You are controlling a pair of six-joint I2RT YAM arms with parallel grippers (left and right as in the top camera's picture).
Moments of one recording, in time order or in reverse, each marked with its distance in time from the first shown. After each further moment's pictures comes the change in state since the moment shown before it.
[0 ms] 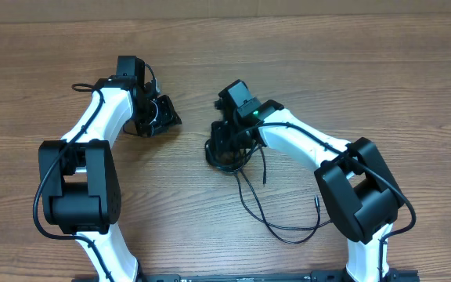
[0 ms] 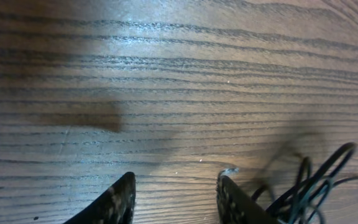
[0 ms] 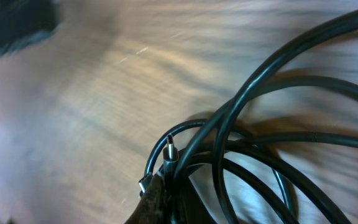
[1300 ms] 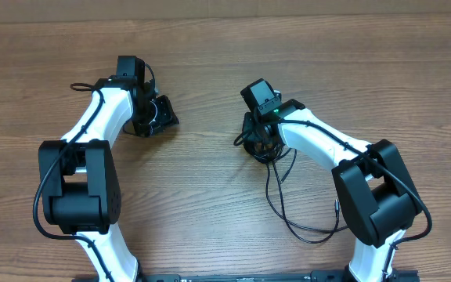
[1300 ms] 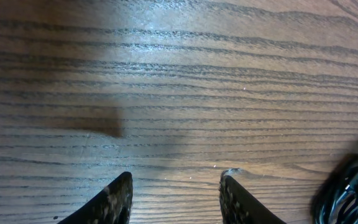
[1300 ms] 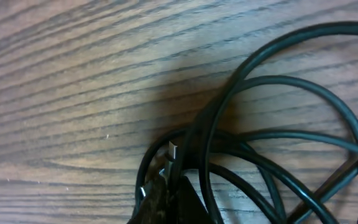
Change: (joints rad) left arm 0.000 0.000 0.000 0.001 -0.050 -0.002; right arm -0.098 -0.070 -0.101 -0.031 0.458 0.182
